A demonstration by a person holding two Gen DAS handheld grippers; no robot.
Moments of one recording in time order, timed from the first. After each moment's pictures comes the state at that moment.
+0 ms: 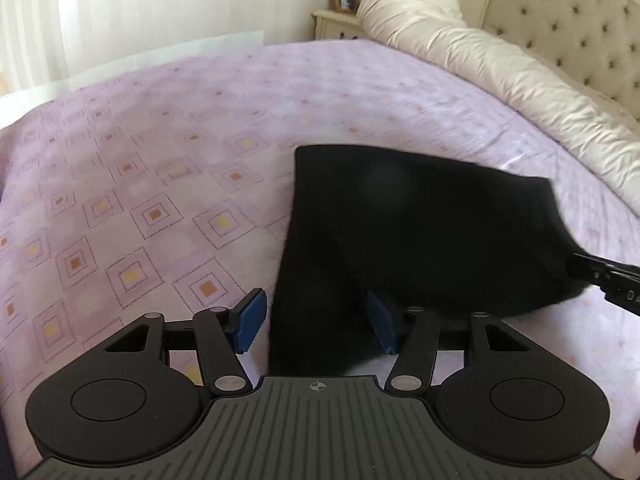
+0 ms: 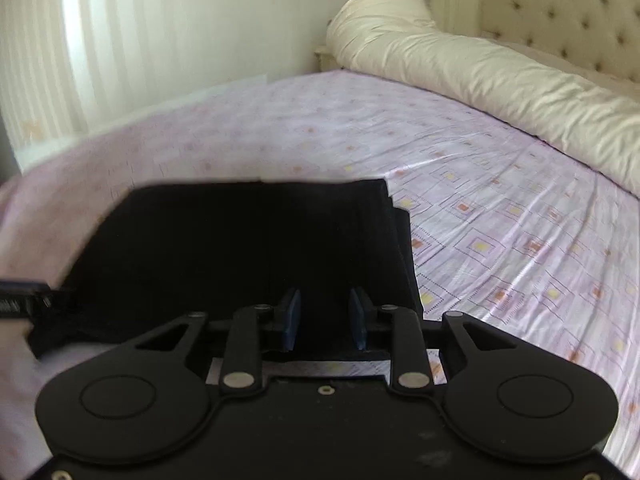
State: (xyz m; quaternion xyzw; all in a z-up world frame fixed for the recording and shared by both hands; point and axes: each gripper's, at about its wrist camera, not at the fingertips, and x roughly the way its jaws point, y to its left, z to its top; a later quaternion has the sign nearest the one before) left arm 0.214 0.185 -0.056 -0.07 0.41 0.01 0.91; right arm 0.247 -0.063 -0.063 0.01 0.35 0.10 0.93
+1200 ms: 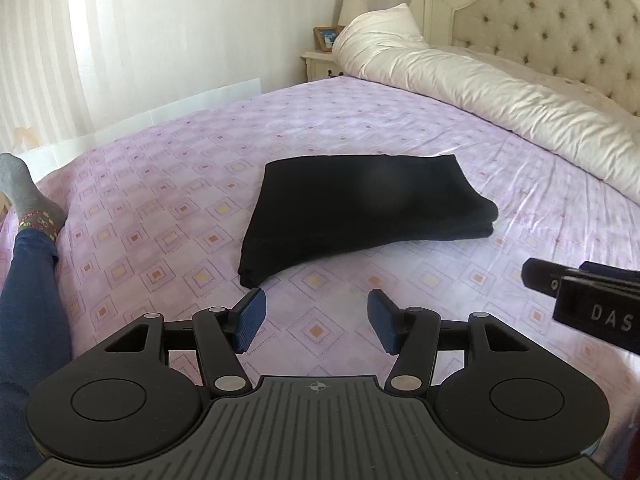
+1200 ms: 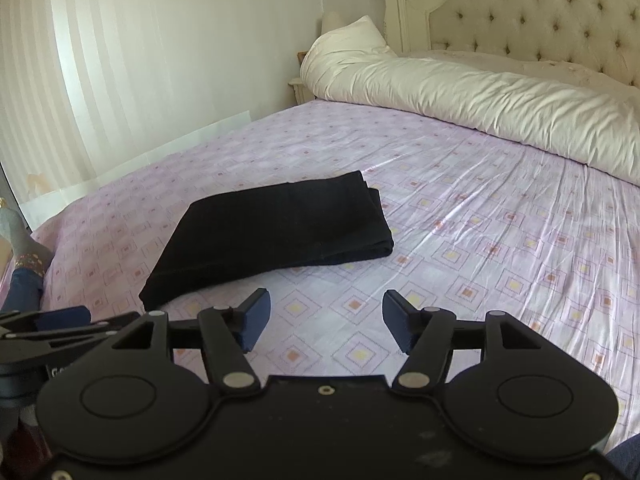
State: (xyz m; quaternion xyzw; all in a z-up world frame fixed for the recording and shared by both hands) left arm 0.076 0.109 -0.009 0.00 0.36 0.03 0.93; right arm 0.074 -0.072 0.002 0.06 0.33 0.07 0.94
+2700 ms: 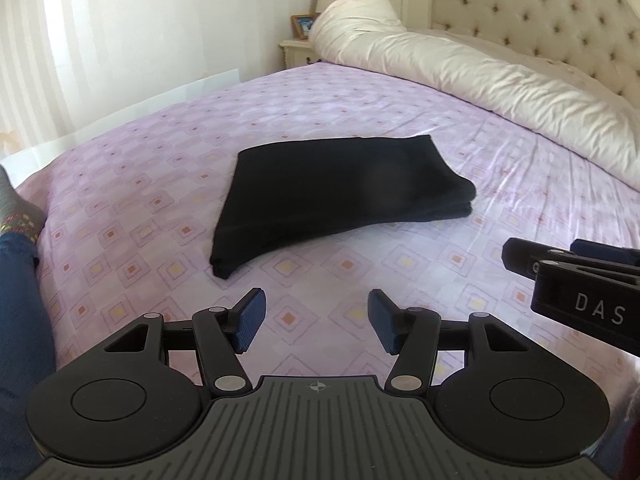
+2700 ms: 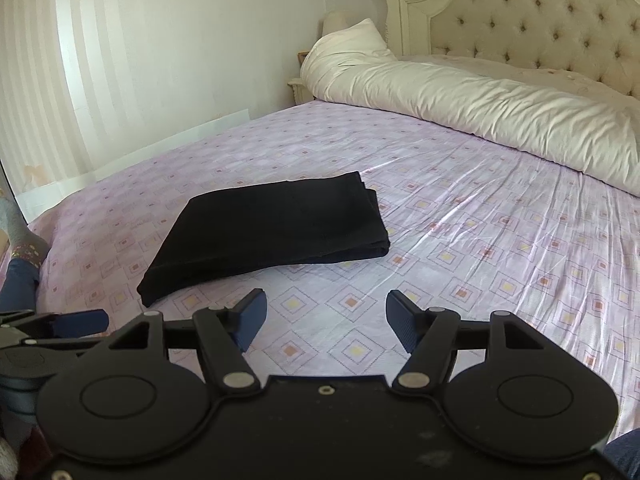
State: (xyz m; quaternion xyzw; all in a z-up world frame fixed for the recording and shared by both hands) left arm 0.077 0.086 -0.014 0.02 0.37 0.00 0.93; right arm 0.071 -0.066 0.004 0.05 0.32 0.06 0.94
